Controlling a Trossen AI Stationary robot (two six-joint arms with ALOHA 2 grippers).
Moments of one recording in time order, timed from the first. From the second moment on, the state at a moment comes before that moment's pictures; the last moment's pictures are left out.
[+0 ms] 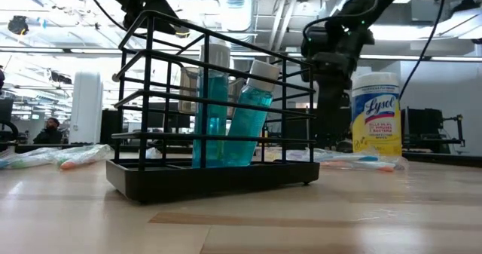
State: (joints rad) left arm 0.17 0.92 0.84 -0.36 -0.40 -0.17; right arm -0.60 1.59 1.10 -0.78 -0.34 -0.07
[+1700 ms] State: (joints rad) left arm 0.30 0.92 0.84 -0.31 -0.28 -0.09; right arm -0.66 1.82 1.18 -0.81 -0.31 -0.15
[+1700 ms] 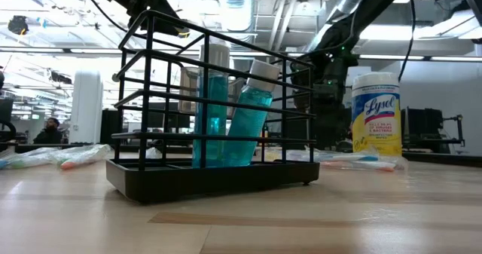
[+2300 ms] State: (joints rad) left arm 0.30 0.92 0.77 -0.31 -0.23 -0.12; right arm -0.61 1.82 1.08 -0.72 -0.31 -0.04
